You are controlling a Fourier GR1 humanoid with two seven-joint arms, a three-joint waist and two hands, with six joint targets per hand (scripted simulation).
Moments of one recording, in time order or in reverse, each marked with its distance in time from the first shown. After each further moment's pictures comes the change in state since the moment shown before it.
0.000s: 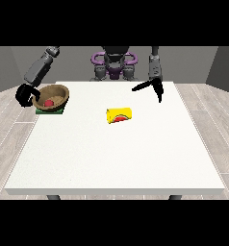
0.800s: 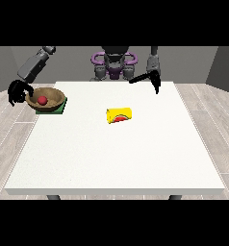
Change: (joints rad) left arm 0.072 -0.013 -0.049 -0.223 -0.016 -0.011 0.136; right arm -0.059 -0.089 -0.024 0.118 -0.004 0.067 0.017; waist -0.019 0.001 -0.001
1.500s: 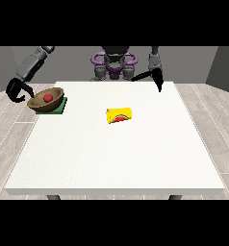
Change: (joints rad) left arm 0.027 0.013 0.006 -0.056 0.019 -0.025 0.021; right arm 0.048 -0.046 0.071 0.012 0.096 -0.088 0.000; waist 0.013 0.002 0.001
